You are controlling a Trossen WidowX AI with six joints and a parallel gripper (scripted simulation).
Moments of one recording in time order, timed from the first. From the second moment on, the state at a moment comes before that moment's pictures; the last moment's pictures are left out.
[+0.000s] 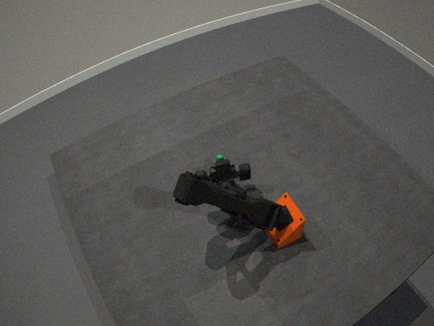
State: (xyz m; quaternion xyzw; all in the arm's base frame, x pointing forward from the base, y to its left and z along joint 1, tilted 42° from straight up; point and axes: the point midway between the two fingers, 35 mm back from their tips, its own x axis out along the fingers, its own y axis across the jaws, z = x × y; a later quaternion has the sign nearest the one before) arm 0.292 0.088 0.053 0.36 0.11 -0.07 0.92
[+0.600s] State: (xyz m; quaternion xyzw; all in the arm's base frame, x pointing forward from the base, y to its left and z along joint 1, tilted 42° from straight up) arm 0.292 0.093 0.046 0.36 0.11 -0.07 0.93
